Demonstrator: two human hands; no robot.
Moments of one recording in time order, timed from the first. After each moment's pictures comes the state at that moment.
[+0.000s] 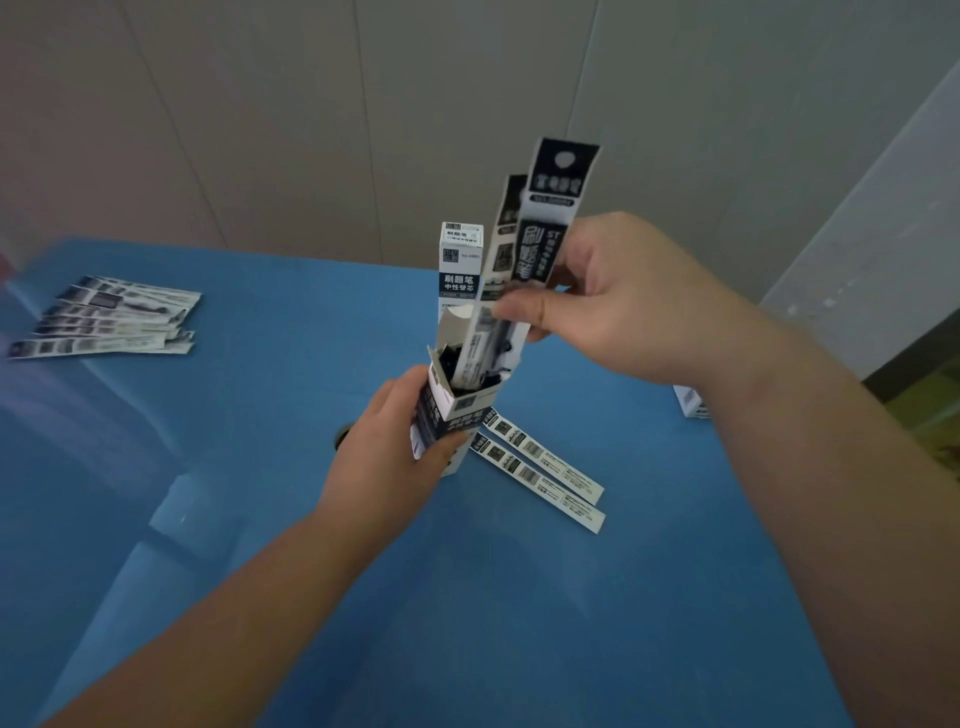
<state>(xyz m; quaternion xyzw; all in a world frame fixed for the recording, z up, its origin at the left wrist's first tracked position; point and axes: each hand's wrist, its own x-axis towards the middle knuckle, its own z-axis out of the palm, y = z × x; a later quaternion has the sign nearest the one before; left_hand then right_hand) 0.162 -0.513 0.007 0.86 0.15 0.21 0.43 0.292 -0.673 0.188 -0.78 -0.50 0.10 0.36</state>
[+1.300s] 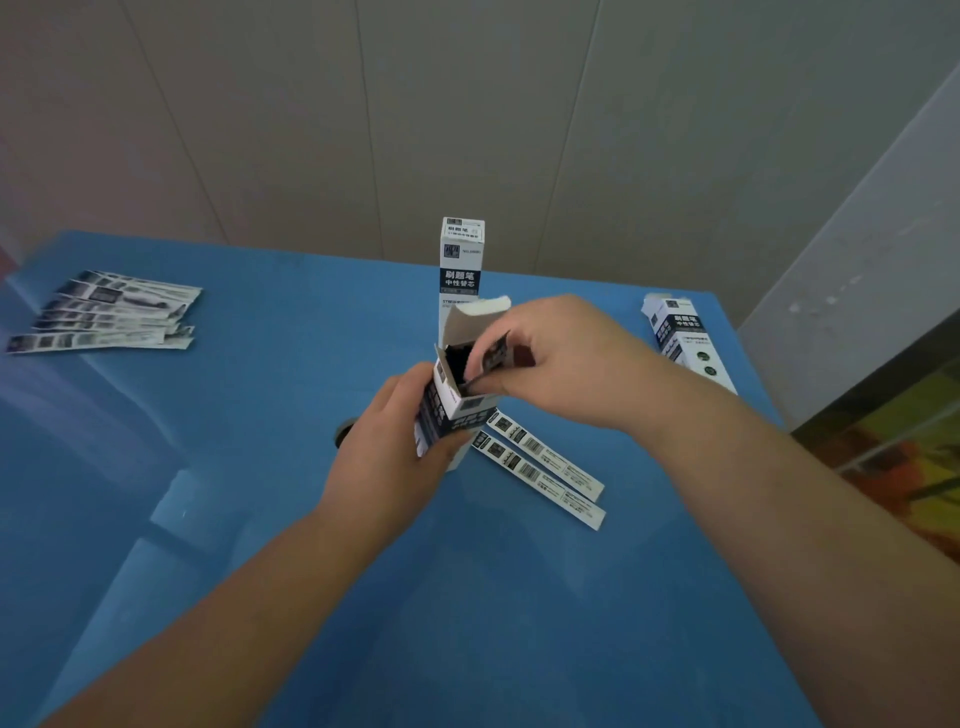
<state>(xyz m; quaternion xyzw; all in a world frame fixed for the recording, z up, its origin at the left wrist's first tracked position) 0.164 -0.515 0.005 0.87 0.13 0.23 0.41 0.290 -0.656 0.140 -0.83 -0.49 0.12 0.22</state>
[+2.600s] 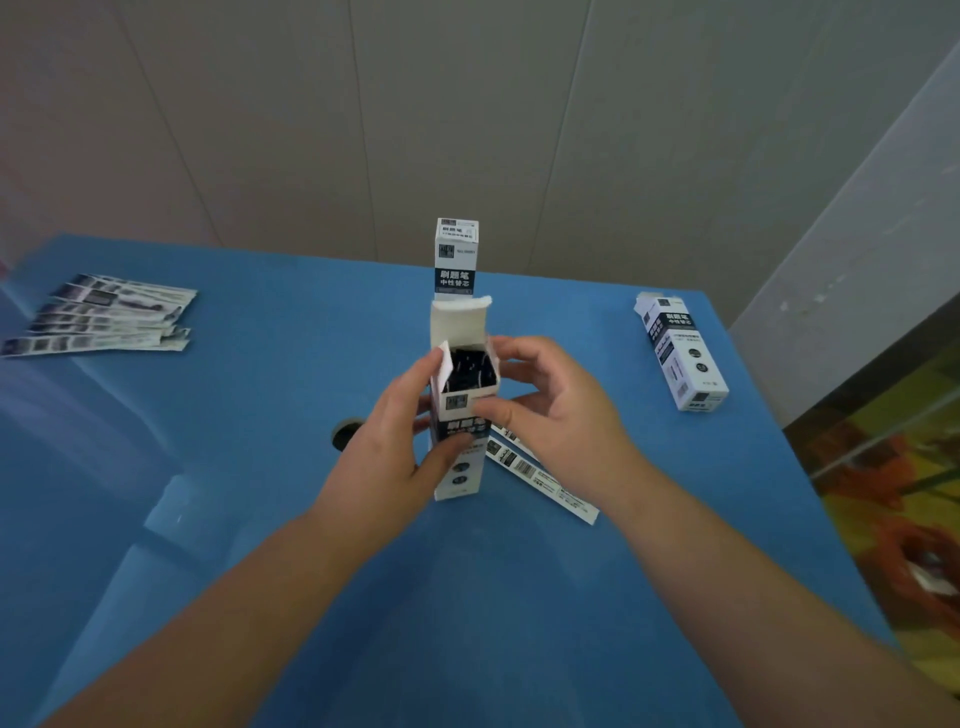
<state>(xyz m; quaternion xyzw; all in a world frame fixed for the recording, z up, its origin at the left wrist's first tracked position) 0.158 -0.513 -0.006 0.84 0.04 0.23 0.49 0.265 -0.677 0.060 -0.71 -0.35 0.15 0.59</state>
